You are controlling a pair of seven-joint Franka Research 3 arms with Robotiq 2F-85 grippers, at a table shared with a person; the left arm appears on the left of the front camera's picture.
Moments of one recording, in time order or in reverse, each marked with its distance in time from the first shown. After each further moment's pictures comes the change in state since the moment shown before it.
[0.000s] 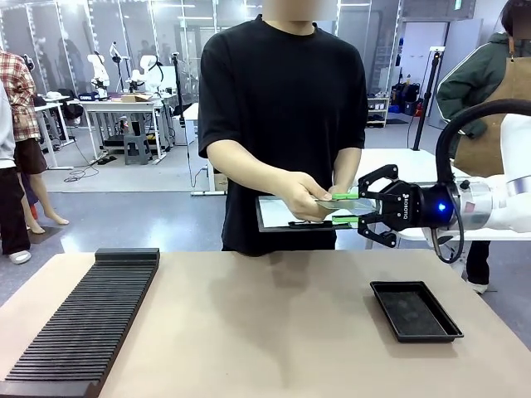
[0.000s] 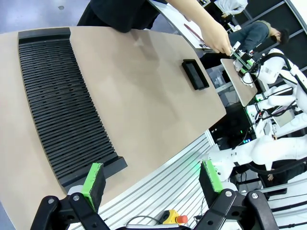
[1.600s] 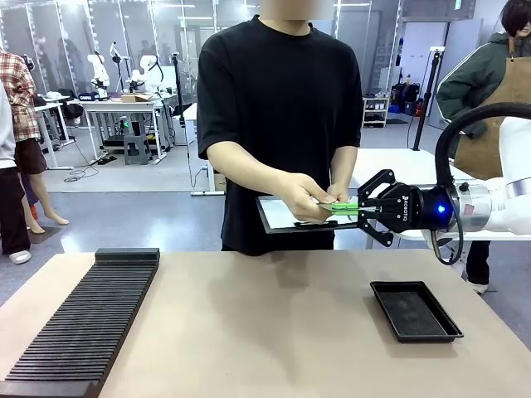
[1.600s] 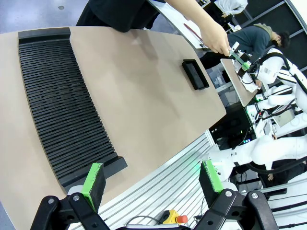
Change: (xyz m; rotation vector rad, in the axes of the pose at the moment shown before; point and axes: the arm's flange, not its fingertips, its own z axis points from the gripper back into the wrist) left arm 0.000 0.000 0.000 0.000 0.000 0.000; right arm 0.003 -0.004 0.001 0.006 -0.002 -0.010
